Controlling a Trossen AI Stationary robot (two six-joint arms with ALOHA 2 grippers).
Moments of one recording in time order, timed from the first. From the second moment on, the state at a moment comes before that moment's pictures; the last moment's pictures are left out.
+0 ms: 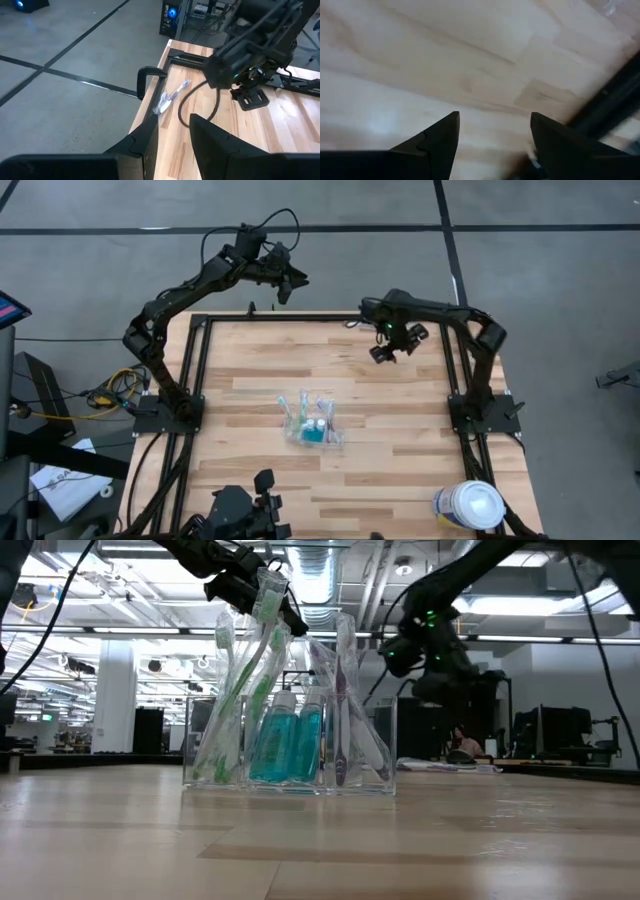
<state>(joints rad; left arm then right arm) 0.86 1.72 1.59 -0.38 0.57 0.23 -0.62 1.89 1.43 -1.41 0.03 0.49</state>
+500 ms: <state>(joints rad) 0.84 1.73 1.59 -0.32 0.57 0.22 -0.70 1.66 1.09 -1.13 0.13 0.75</state>
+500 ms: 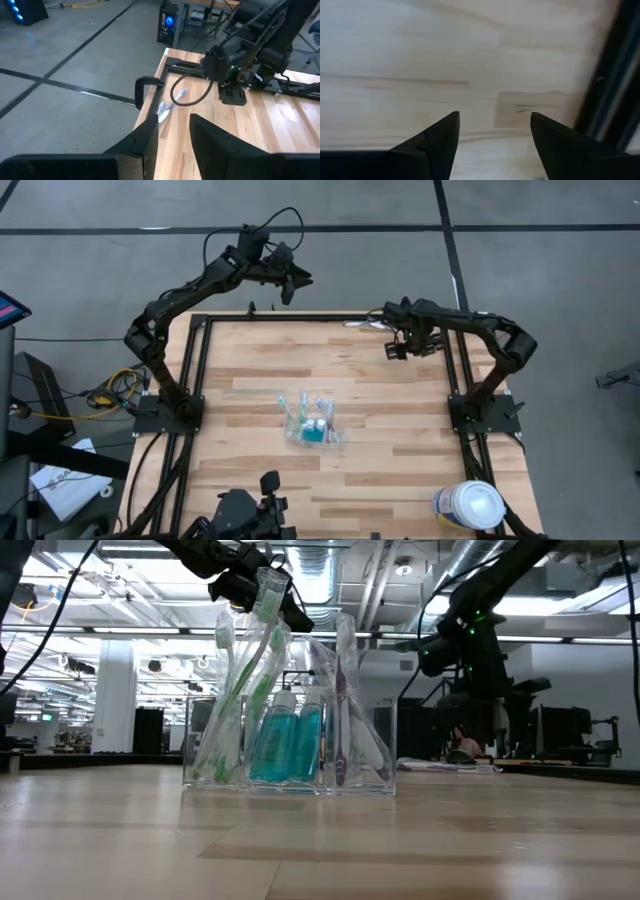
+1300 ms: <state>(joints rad) 0.84 1.73 1.59 -0.31 0.57 0.20 -0.59 1.66 0.86 -0.79 0.11 1.06</state>
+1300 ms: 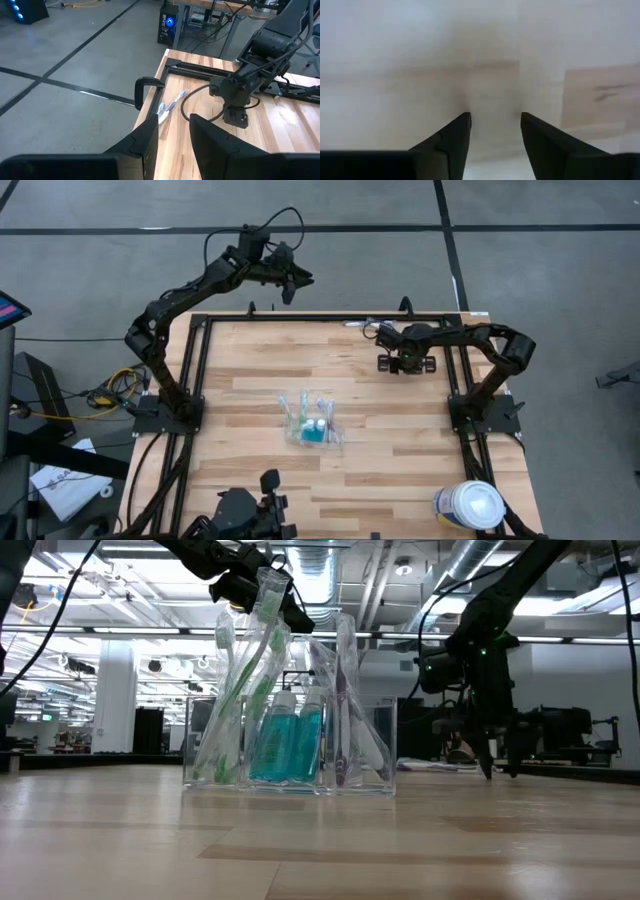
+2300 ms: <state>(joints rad) 0.82 1.83 1.59 -0.22 0.59 0.15 -0.73 1.36 0.82 -0.45 0.32 1.23</state>
